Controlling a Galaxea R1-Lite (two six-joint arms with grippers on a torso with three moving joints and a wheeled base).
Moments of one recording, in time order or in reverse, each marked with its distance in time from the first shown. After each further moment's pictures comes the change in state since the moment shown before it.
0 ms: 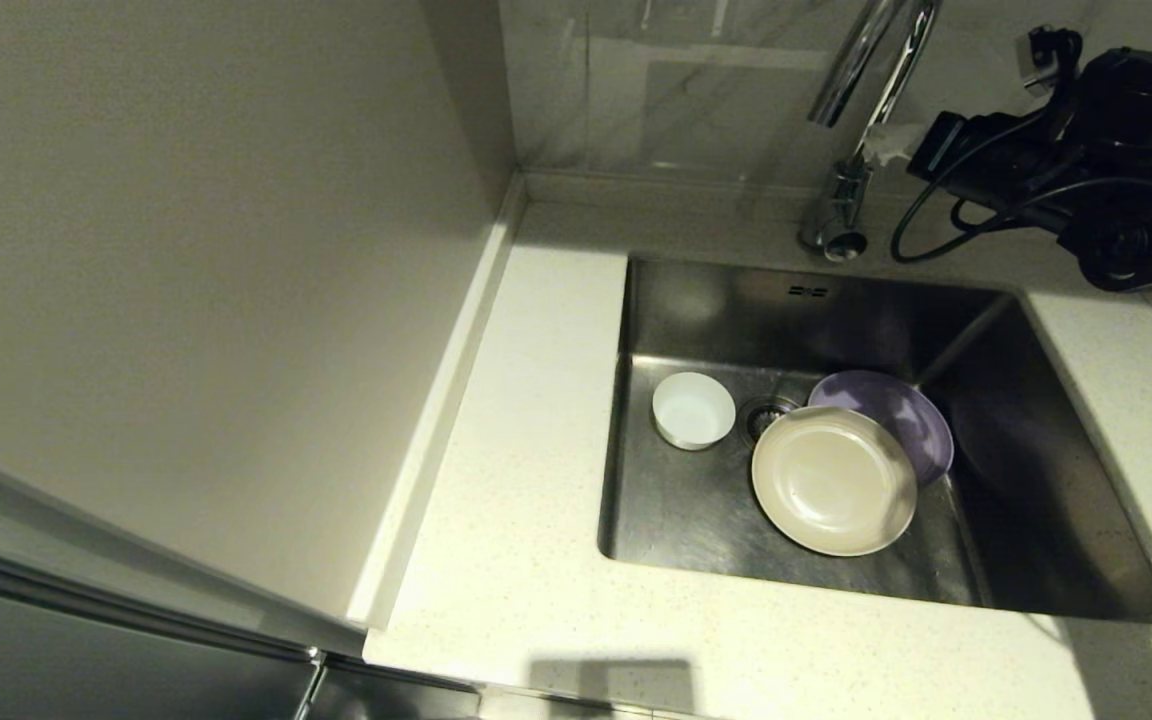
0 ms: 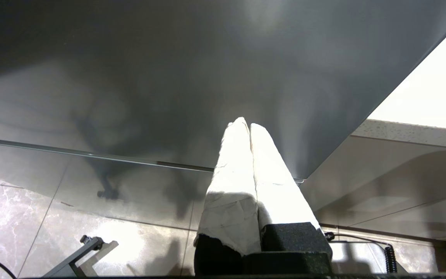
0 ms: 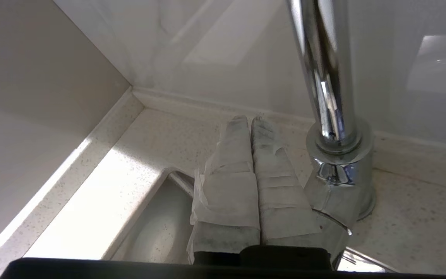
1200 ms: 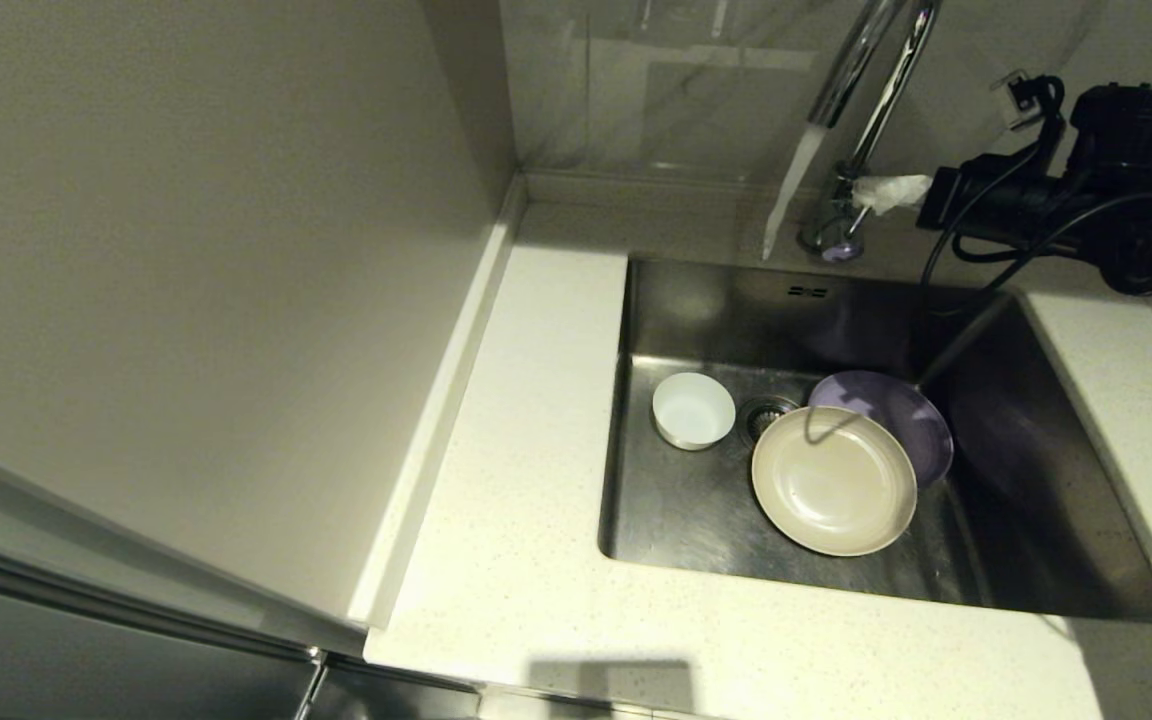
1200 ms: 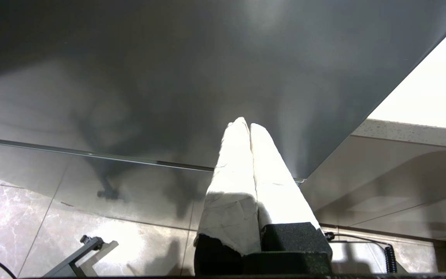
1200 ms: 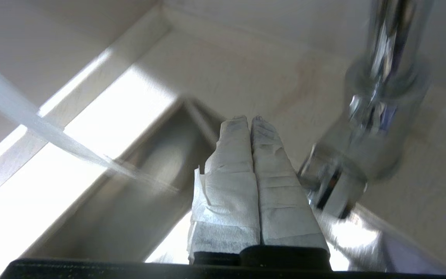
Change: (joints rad) left arm 0.000 0.000 0.000 0.000 0.000 0.000; right arm -0.065 0.011 -0.003 0.217 0.273 -0.246
